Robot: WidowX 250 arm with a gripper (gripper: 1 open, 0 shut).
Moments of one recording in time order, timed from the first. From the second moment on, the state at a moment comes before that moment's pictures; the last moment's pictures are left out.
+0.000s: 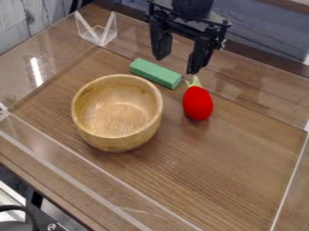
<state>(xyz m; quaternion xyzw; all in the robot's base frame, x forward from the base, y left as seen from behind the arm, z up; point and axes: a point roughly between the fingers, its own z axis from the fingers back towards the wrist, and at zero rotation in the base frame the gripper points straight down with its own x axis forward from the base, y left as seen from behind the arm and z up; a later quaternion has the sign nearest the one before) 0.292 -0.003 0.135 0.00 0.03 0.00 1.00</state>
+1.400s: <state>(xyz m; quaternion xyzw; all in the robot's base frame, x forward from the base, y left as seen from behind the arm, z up) 0.331 -0.038 0.078 -0.04 0.01 0.17 0.99</state>
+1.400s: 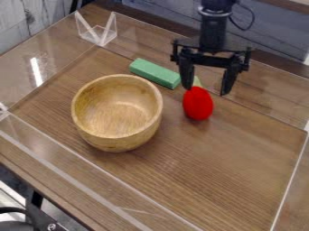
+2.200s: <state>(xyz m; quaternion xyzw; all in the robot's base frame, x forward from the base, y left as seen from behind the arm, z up) 0.332 -0.027 0.069 -0.04 0.00 0.30 0.95</state>
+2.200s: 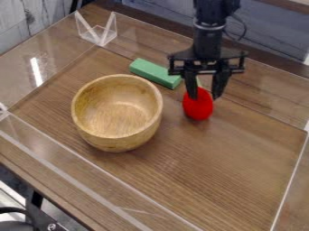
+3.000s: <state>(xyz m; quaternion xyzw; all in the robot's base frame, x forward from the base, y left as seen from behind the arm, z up) 0.322 -0.021 0.064 -0.07 -0.02 0.23 0.97</state>
